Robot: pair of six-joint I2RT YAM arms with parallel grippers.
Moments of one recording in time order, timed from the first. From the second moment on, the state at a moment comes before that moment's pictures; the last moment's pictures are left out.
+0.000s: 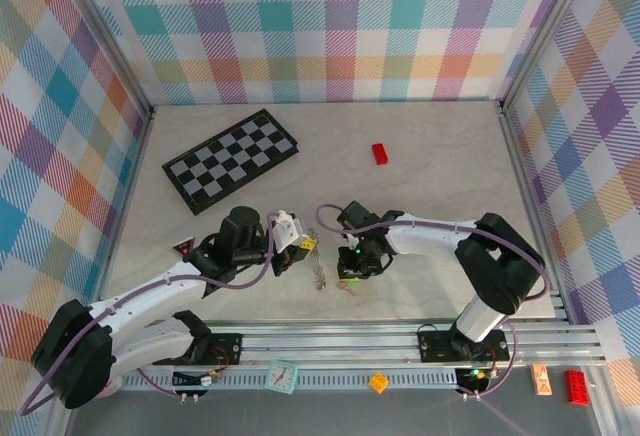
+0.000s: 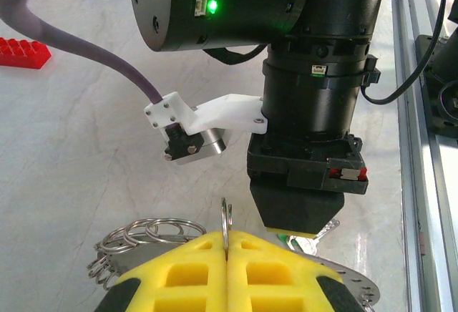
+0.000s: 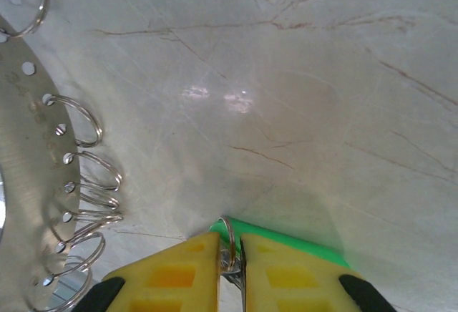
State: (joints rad) left arm -0.68 1.03 0.48 0.07 0.50 0.25; right arm 0.84 1.64 0.87 -0.57 -0.35 0.72
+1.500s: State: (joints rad) left arm -0.68 1.13 0.59 -0.05 0.54 0.18; right arm 0.85 1.21 0.84 -0.44 -0.31 0.09
